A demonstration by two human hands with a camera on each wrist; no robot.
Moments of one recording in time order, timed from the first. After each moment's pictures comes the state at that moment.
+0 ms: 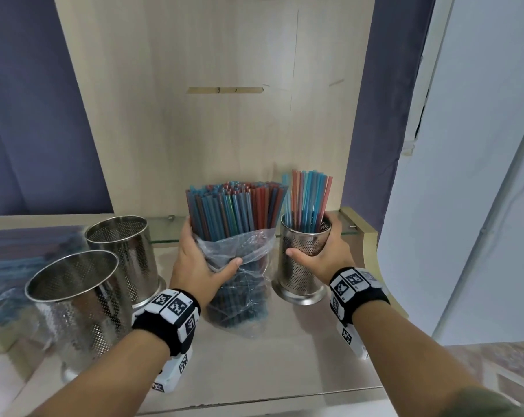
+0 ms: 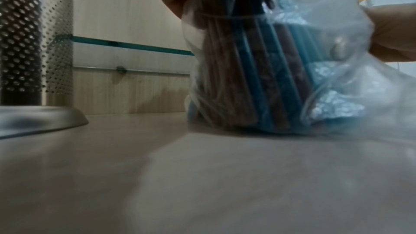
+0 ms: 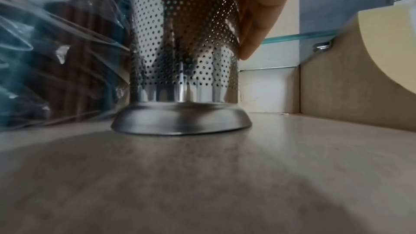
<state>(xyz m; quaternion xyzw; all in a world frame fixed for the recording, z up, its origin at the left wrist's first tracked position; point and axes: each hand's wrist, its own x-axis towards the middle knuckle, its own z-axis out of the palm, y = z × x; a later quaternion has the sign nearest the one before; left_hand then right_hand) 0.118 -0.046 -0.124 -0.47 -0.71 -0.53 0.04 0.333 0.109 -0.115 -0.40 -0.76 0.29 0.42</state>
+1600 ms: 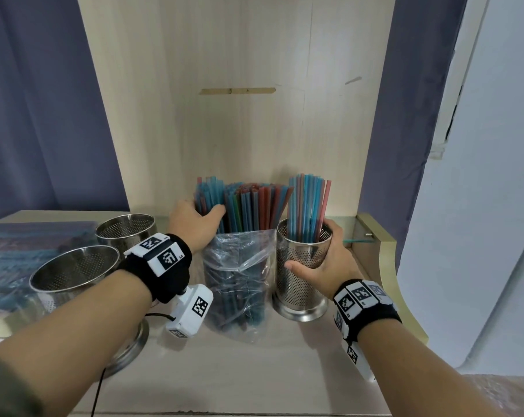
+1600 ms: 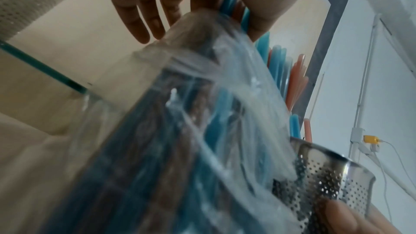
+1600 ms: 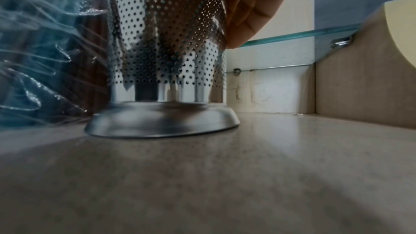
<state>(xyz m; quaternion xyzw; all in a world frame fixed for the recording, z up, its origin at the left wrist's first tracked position) 0.111 -0.021 -0.042 -0.38 -0.75 -0.54 -0.02 0.335 0.106 -0.115 -0.33 -0.81 0.31 0.38</state>
